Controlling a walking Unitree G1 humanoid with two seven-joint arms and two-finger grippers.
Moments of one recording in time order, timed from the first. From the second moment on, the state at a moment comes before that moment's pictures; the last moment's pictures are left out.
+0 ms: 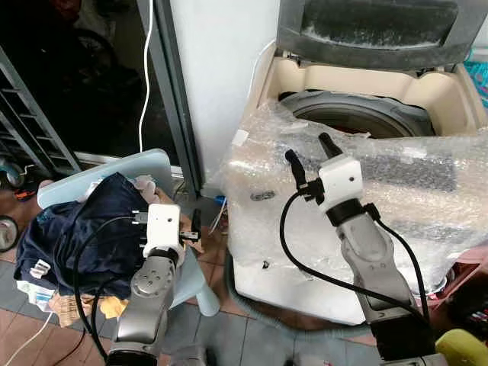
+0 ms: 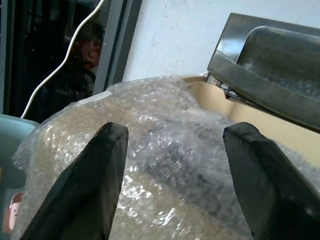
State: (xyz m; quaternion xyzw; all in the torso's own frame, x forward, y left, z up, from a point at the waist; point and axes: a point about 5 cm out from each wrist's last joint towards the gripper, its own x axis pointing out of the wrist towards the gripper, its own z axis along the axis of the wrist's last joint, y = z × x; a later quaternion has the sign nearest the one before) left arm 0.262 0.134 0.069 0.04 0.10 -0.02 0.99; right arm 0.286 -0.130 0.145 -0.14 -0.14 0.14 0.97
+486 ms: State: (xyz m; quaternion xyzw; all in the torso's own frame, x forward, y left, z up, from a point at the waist) left arm 0.253 0.146 0.071 0.05 0.11 0.00 0.99; right arm 0.286 -0.124 0.149 -0.10 -0.13 0.14 0.98
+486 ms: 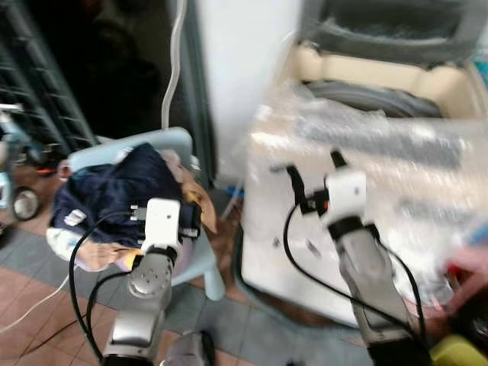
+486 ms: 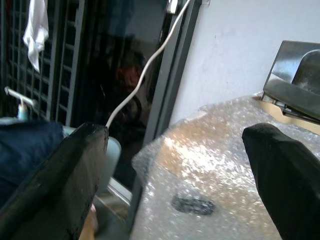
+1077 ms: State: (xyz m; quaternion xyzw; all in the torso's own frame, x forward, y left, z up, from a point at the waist) left arm 0.258 0.140 0.071 0.03 0.11 0.00 0.99; right arm 0.280 -0.129 0.134 -0.06 -0.08 0.14 0.99
